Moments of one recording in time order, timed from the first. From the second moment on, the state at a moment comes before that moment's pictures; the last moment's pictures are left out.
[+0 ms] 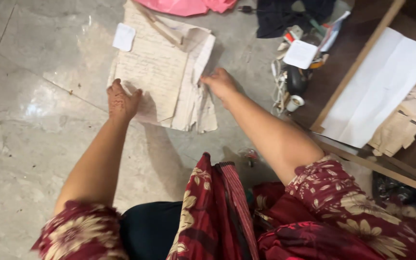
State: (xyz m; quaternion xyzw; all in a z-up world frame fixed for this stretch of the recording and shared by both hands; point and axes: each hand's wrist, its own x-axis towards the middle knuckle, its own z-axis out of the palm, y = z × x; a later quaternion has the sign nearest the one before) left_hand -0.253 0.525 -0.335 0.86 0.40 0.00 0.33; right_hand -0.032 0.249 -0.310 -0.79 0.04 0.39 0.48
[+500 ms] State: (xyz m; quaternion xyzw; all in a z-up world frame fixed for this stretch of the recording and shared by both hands) left_hand -0.111 0.407 -0.233 0.83 0.32 -0.38 0.27; right_hand -0.051 0.253 -0.297 -0.73 0.11 0.46 0.49
